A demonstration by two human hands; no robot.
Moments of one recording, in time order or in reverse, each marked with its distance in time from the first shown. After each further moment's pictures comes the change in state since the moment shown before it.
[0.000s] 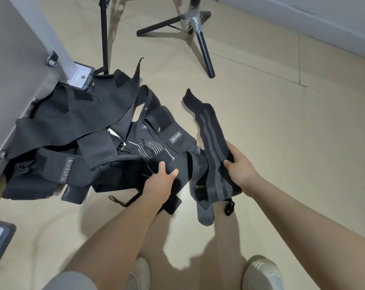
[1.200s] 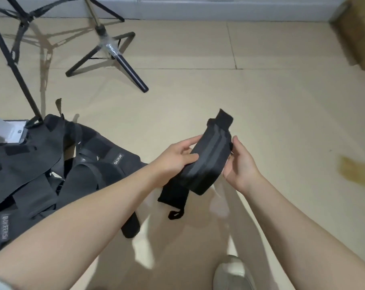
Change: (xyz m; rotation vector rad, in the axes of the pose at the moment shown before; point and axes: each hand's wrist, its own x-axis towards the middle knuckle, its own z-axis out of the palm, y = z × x) left_hand 0.003 0.204 -0.120 -1.161 -0.191 0.425; right_hand -0.004 0.096 -0.134 1.386 0.063 0.196
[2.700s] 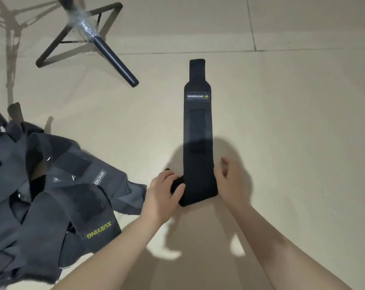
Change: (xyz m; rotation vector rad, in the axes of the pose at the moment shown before) left_hand 0.068 -0.116 -0.018 0.711 0.427 -0.132; right_hand 0.117 0.043 -0.039 -1.129 0.252 -0.215
